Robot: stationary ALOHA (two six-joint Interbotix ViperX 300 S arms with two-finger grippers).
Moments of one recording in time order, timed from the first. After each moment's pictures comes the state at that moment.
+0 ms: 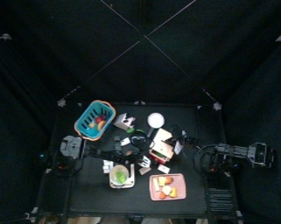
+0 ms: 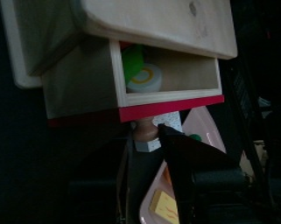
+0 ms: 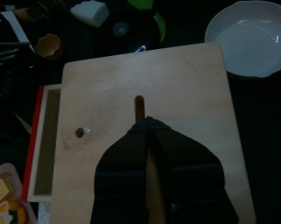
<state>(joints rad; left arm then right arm) -0.11 0.39 0.35 -1.01 -0.21 -0.14 -0.41 -0.52 1.12 0.15 0.07 0.04</state>
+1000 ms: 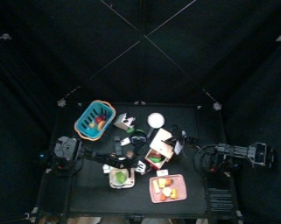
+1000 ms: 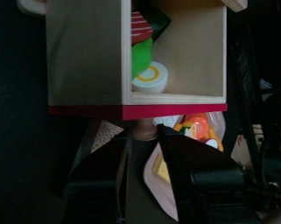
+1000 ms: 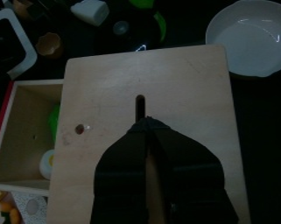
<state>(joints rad) -0.16 0.34 0.42 -1.06 -0.19 -0.14 -0.41 -0.52 1.12 0.14 0.07 0.05</state>
